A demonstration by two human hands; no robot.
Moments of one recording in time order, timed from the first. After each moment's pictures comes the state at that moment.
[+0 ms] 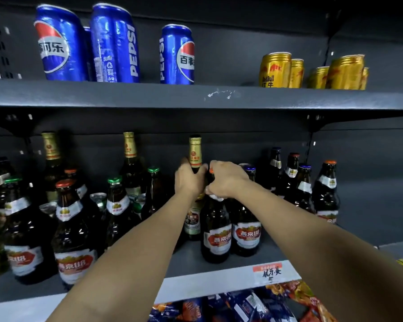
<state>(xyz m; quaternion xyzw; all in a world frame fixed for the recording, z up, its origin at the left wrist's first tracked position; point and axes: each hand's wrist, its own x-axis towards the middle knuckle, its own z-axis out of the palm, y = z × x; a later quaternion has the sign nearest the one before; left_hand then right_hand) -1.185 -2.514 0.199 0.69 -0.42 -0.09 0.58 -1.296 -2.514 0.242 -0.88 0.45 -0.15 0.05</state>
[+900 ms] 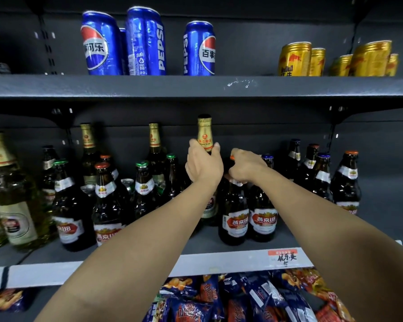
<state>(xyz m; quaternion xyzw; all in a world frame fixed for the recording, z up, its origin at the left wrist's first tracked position) -1.212 -2.467 0.222 0.70 -0.35 0.03 0.62 -1.300 -2.509 0.243 -0.86 0.47 -0.16 0.08</state>
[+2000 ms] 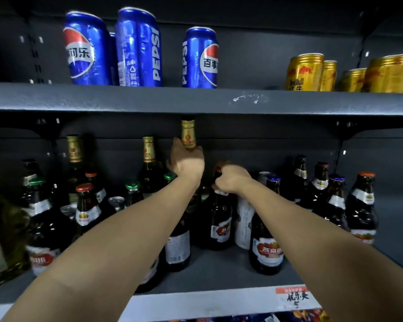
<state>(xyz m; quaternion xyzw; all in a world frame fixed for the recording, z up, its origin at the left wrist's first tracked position) -1.146 -2.522 0.250 0.65 -0.30 0.00 0.70 -1.249 -2.556 0.243 -0.87 0.44 -0.17 0.14</state>
